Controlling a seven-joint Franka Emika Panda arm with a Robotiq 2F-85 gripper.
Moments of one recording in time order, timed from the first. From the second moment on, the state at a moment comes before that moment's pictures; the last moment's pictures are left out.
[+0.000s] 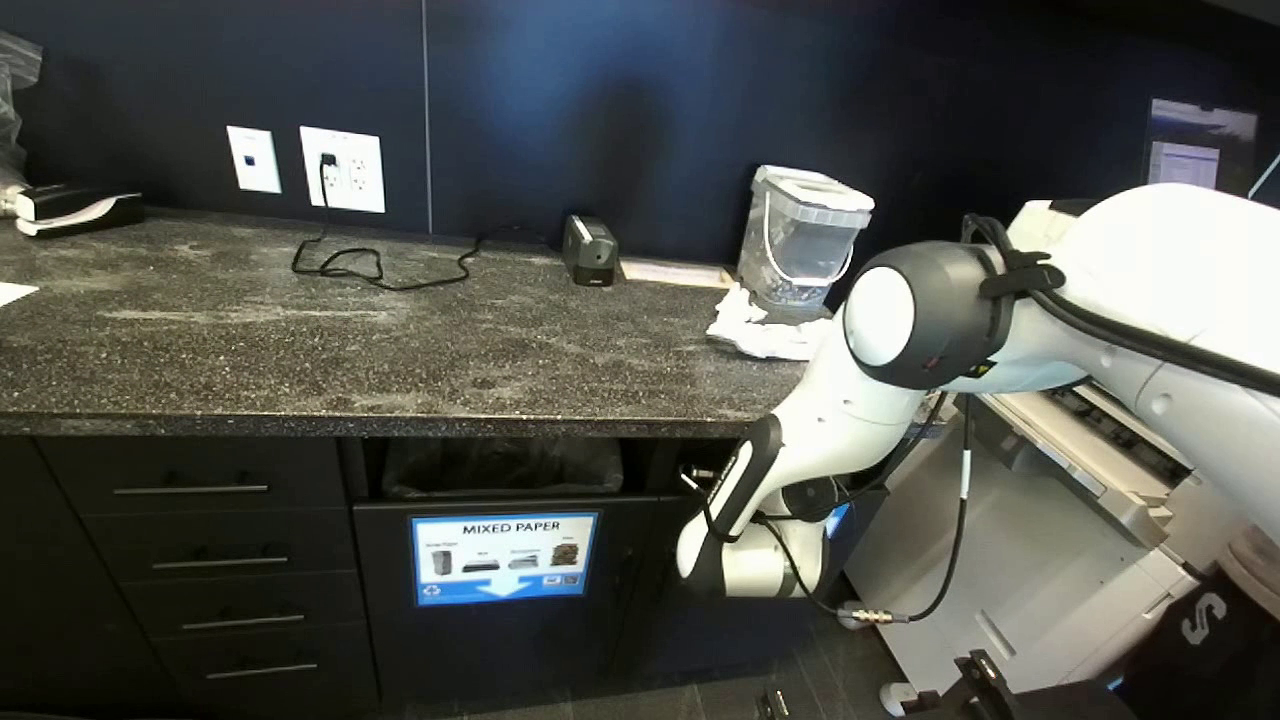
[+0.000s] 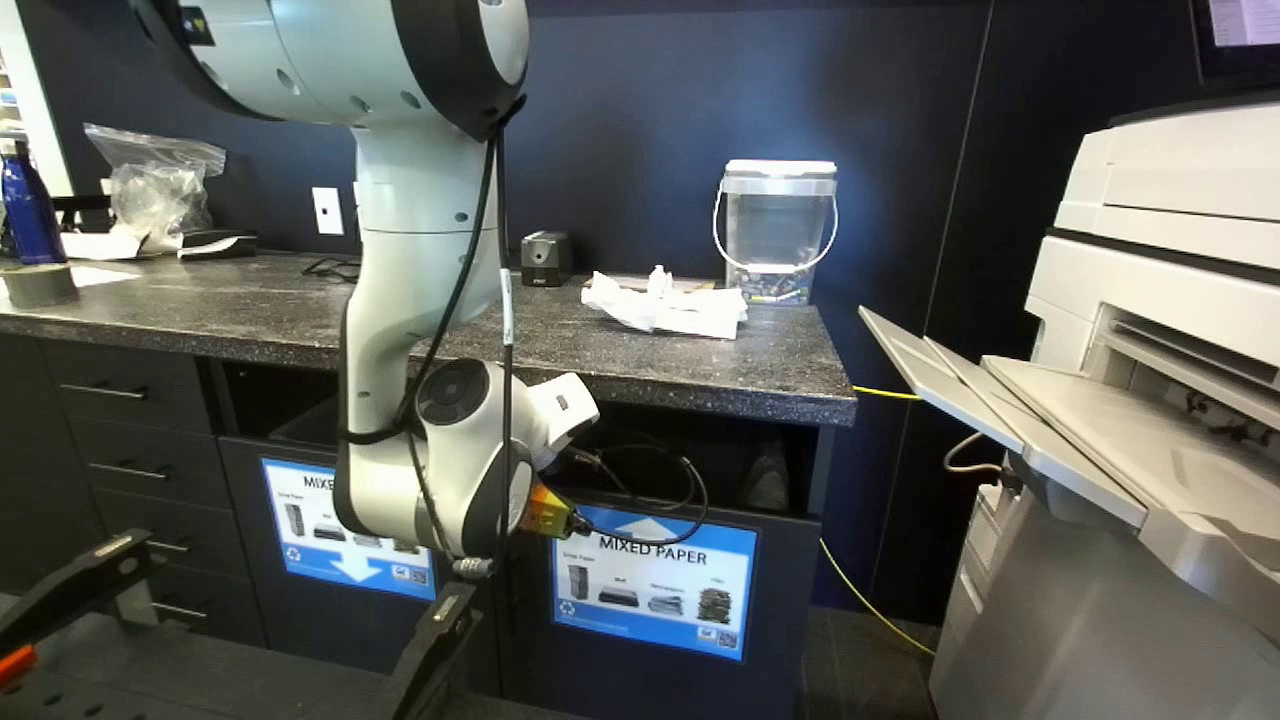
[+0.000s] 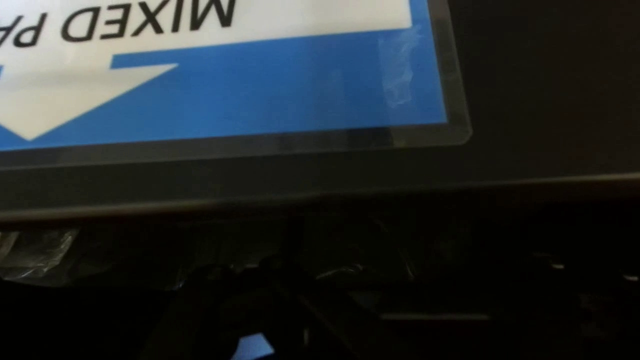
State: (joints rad) arm 0.06 1.37 -0.01 -1.76 0.12 4.01 0.02
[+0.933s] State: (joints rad) arm 0.09 1.02 -0.02 -2.15 0.14 3.72 -0.04
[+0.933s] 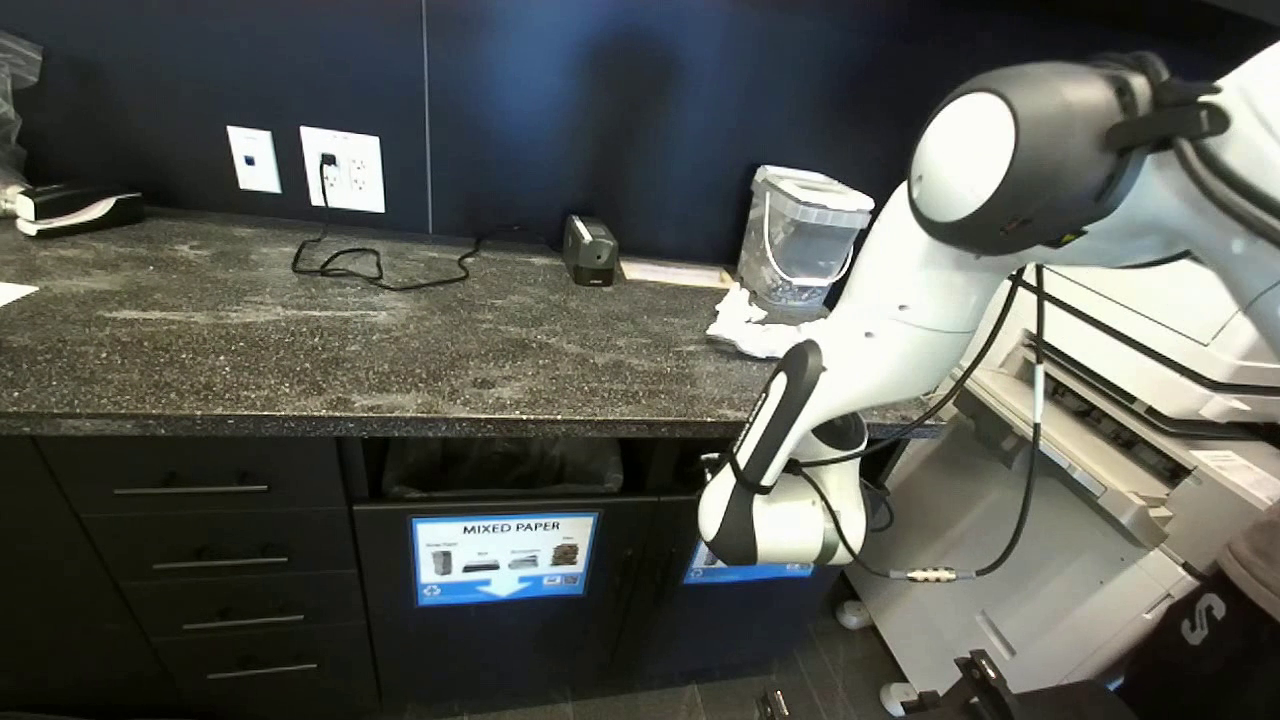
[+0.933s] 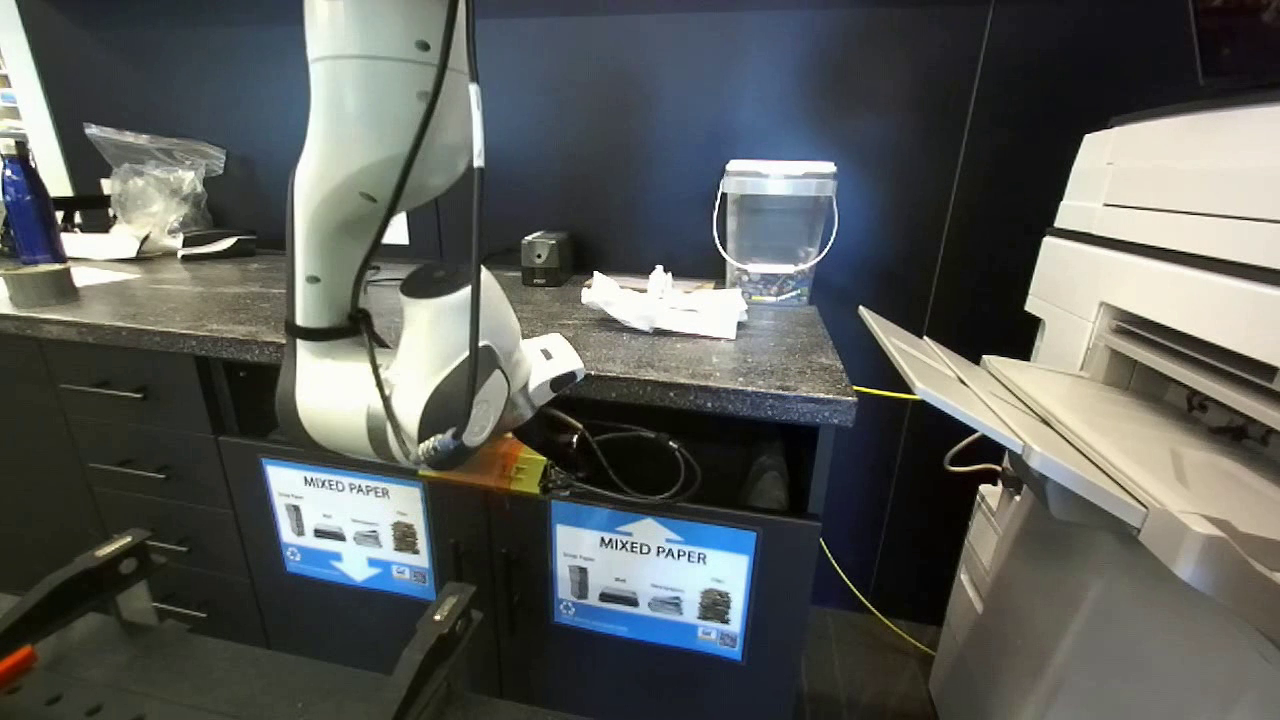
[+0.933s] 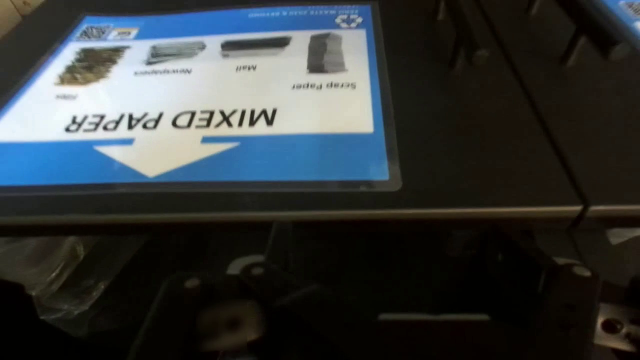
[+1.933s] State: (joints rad) arm 0.02 0.36 0.00 -2.22 0.10 2.61 0.10
